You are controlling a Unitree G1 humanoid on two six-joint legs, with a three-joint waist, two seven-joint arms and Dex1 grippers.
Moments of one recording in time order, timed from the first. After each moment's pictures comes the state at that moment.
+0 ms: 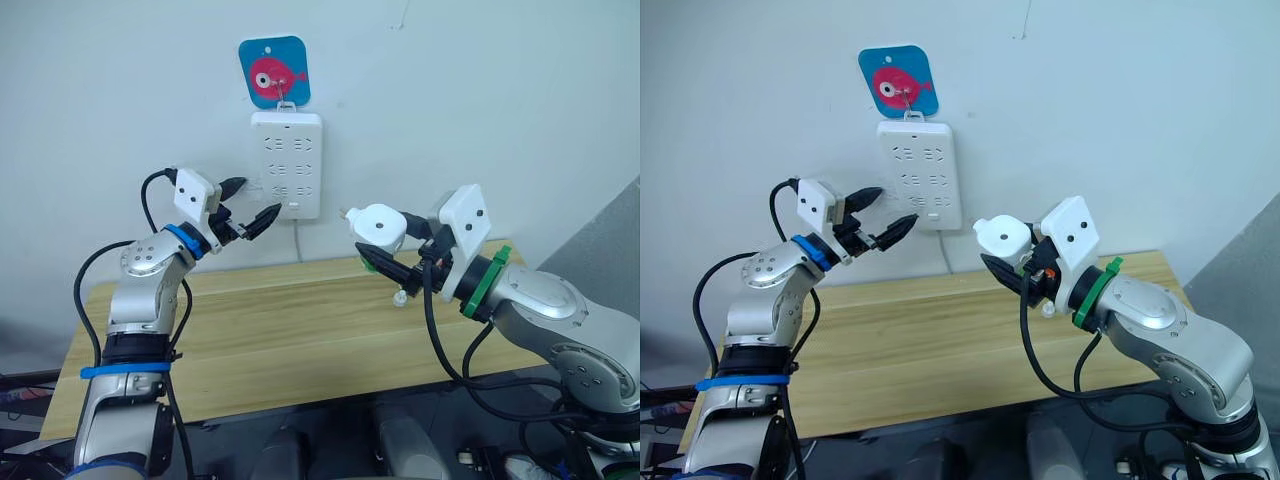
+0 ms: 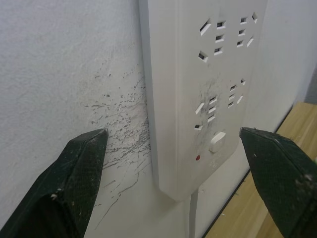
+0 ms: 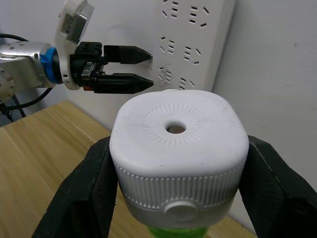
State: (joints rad) left arm -0.58 0.53 0.13 0.31 -0.33 0.10 -0.80; right arm -0.43 -0.57 0.06 -0.80 0.81 0.95 0.14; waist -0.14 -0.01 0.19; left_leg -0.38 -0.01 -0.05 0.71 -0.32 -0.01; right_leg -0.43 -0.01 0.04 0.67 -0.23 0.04
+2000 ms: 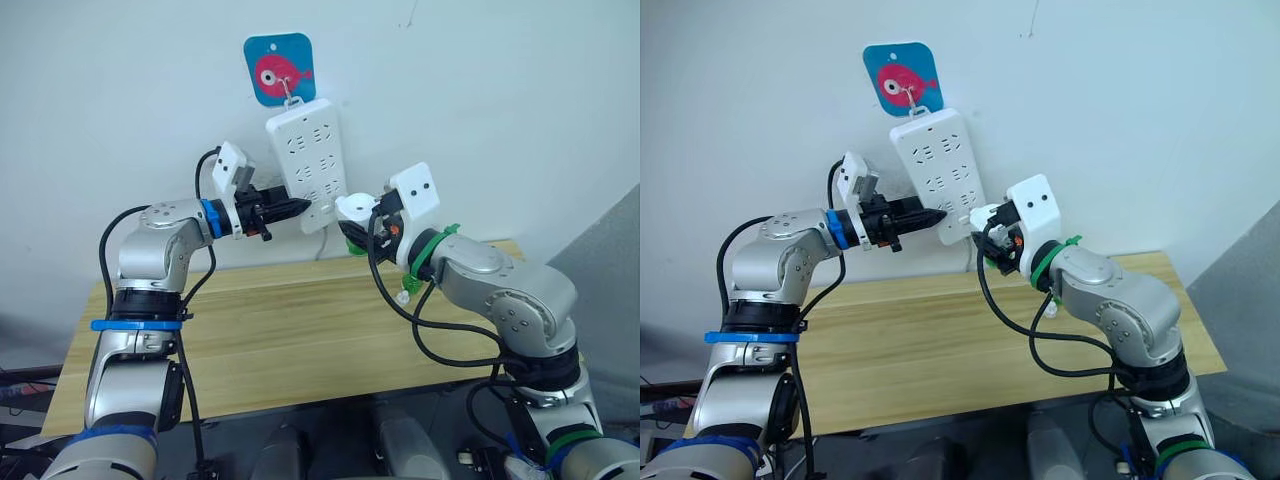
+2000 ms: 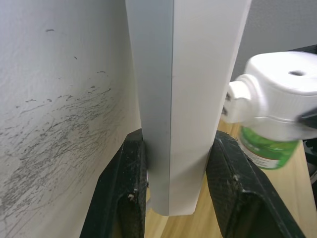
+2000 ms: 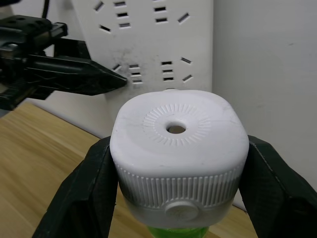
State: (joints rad) left arm -0.77 0.53 0.07 0.28 -0.36 0.52 -1.05; right arm -0.64 -0.31 0.15 -0.50 0.65 1.10 -0.02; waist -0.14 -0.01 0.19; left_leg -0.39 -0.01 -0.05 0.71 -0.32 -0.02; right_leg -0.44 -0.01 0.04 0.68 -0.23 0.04
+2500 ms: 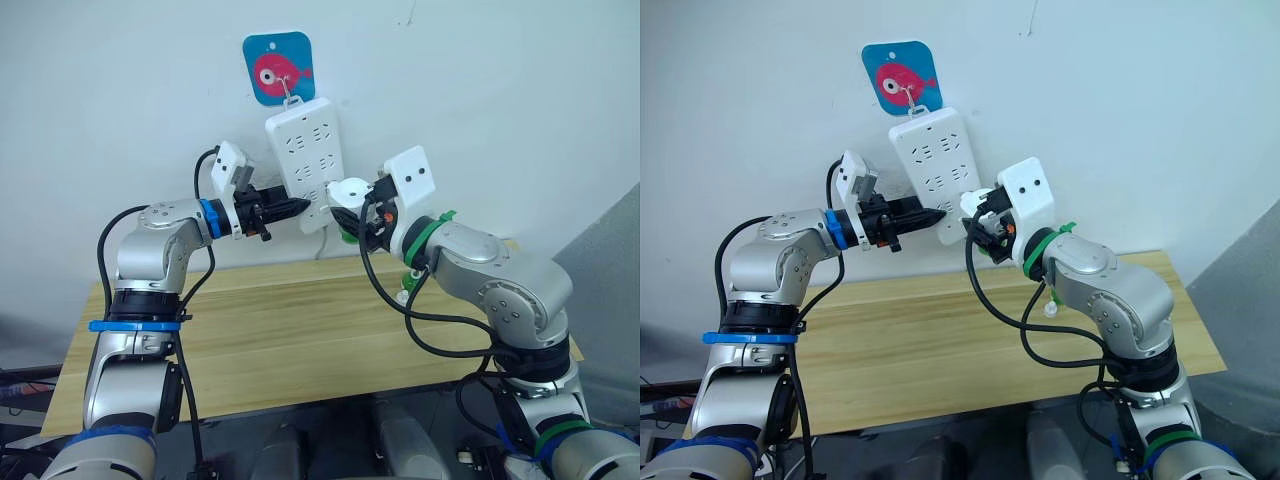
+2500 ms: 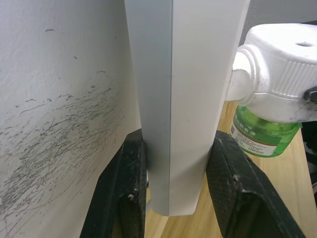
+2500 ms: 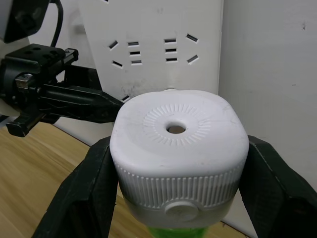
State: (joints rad) left arm -0.77 0.53 0.06 0.28 -0.37 0.51 -1.05; right arm -0.70 -0.27 0.14 -0.50 0.57 1.12 0.02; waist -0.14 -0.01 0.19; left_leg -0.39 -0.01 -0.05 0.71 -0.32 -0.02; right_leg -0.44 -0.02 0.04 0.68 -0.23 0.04
